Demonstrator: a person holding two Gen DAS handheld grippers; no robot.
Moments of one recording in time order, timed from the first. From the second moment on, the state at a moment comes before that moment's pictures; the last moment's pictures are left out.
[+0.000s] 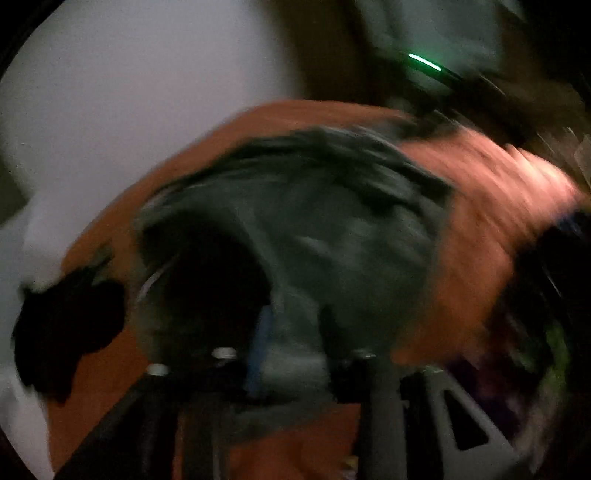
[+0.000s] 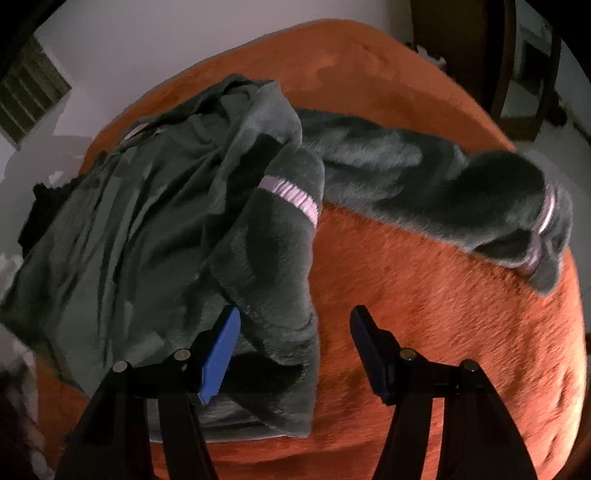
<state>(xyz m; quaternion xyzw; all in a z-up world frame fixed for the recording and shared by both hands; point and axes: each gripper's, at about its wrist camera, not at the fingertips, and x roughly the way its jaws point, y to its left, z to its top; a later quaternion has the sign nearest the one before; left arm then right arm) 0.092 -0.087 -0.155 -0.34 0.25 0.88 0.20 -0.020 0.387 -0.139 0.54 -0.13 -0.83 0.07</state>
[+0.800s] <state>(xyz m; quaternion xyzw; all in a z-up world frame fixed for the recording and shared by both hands) -0.101 -0.316 -0.198 -0.55 -0.04 0.83 -0.03 -0.009 0.359 -0.157 0.57 -0.14 -0.80 0.11</state>
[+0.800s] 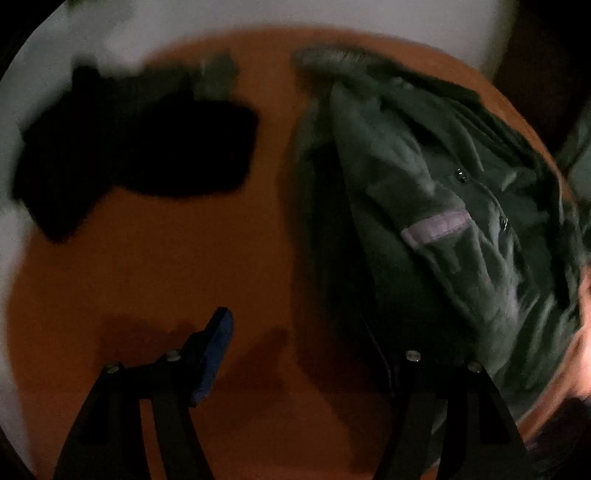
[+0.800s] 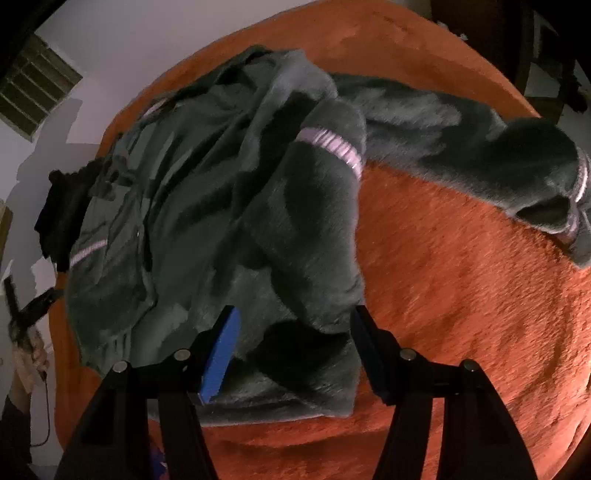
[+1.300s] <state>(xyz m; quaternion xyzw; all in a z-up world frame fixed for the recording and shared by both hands) -0.105 -0.312 -0.204 -0.46 -0.03 0.87 -0.16 -0.003 0.336 -0.168 0.59 -0.13 -0.79 0.12</state>
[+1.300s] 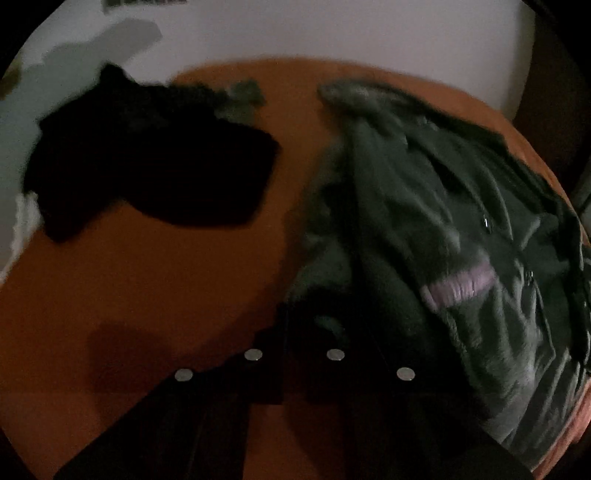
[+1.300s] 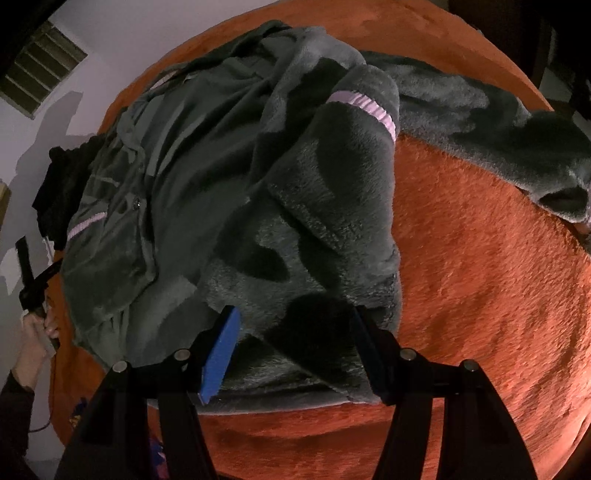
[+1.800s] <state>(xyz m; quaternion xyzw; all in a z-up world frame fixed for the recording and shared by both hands) -0.078 -0.389 -0.187 -0.51 -0.11 0.85 -0.13 -0.001 0.349 -0.169 0.58 -0.12 -0.80 0.10</state>
